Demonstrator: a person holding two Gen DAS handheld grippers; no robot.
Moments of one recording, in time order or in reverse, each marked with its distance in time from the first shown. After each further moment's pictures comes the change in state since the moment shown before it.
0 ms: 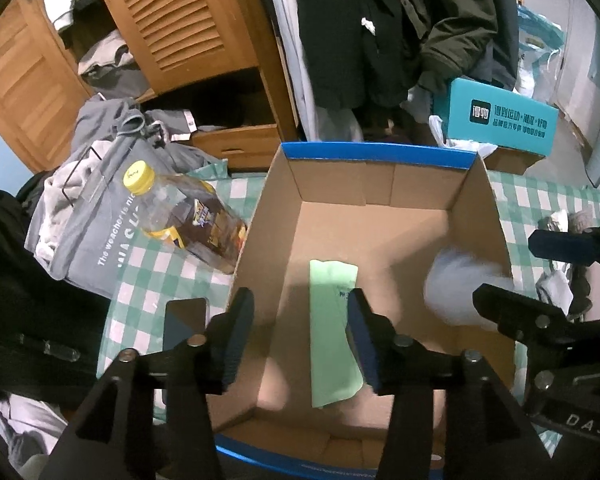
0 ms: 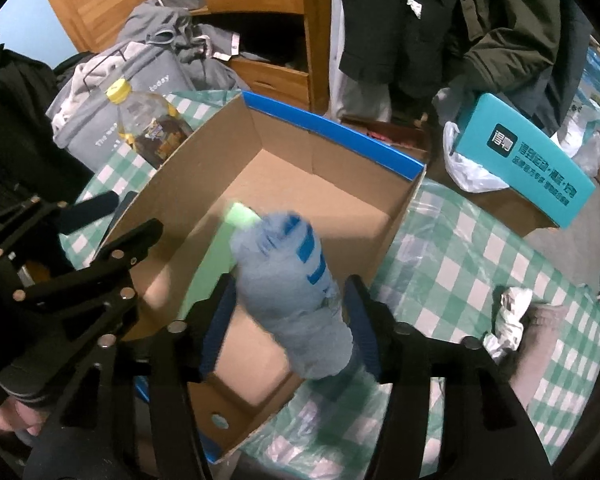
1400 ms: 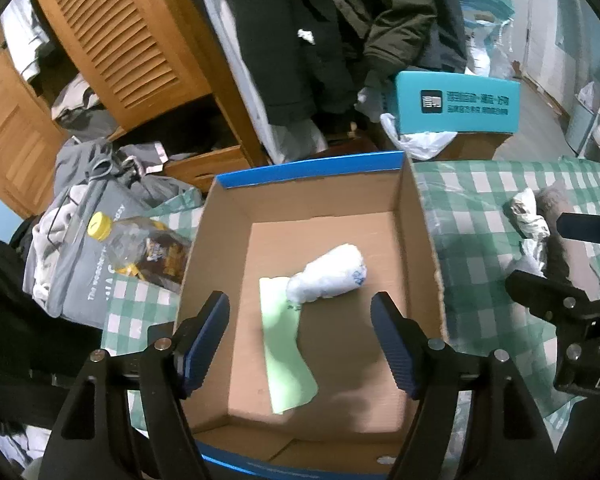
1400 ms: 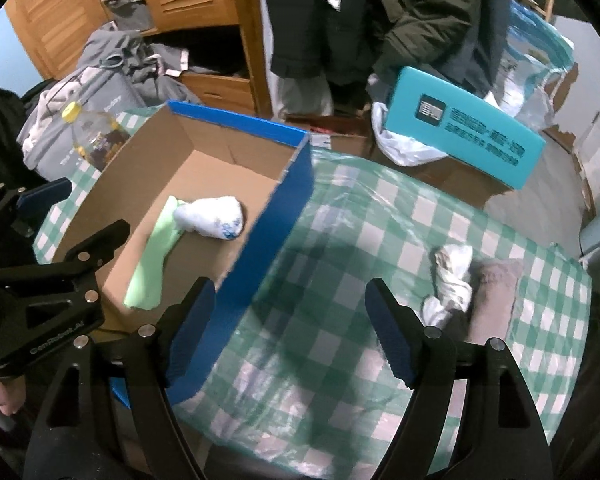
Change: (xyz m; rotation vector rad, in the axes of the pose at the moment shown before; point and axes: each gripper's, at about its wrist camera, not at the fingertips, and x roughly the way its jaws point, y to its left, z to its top) left arm -0.021 -0.068 0.008 0.138 -0.034 -0.021; right arm -0.033 -0.072 -0.044 0.111 -0.036 -0.092
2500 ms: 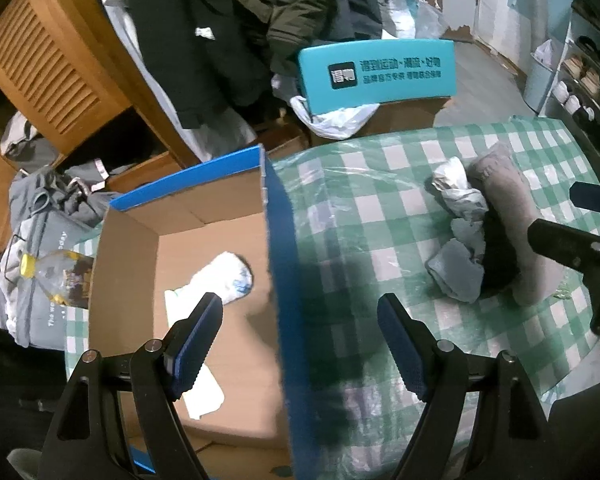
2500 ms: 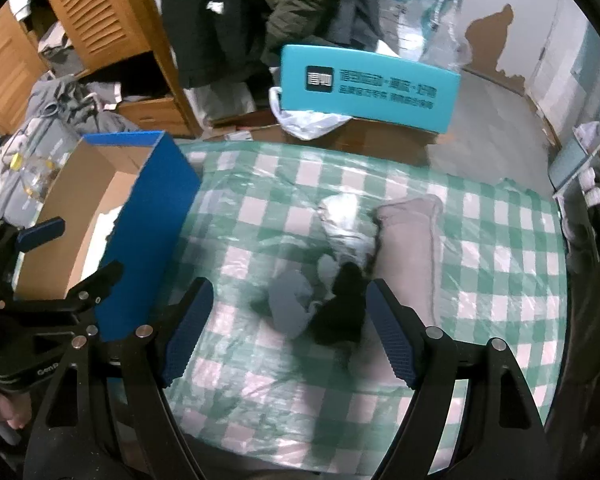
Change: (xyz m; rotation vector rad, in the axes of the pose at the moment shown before) left arm 0.008 -0.107 0.015 0.133 0.068 -0.112; right arm -0.029 -0.114 -0.049 0.209 -0.017 -0.080
